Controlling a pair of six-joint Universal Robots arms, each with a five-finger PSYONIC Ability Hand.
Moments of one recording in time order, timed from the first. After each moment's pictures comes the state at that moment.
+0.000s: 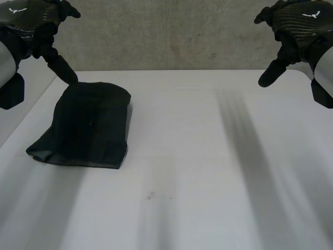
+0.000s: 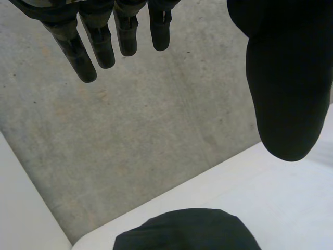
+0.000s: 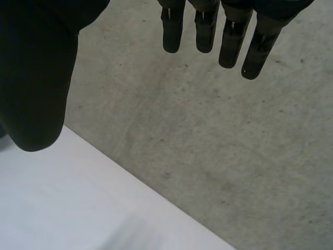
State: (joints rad) left arm 4.36 -1.63 -1.13 2.74 -1.60 3.26; right arm 1.93 -1.46 1.20 0.25 1.53 2.93; left_hand 0.20 0.20 0.21 0.21 0.05; right_hand 0.21 0.23 0.21 0.24 0.07
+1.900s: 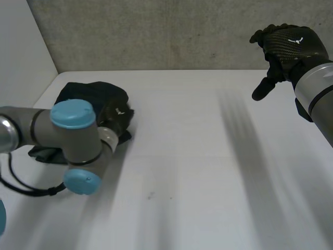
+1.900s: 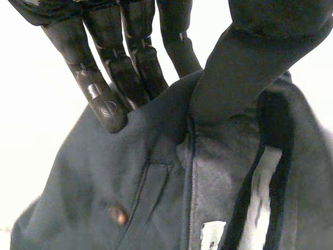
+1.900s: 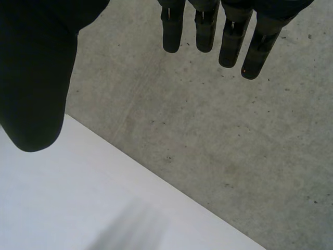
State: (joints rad) left arm 4.21 -2.30 -1.29 3.41 -1.65 3.89; right arm 1.94 -1.41 1.32 0.09 1.57 2.93; left_hand 1.13 1.19 1.16 1.21 0.97; right_hand 0.21 0.22 0.21 0.24 0.07
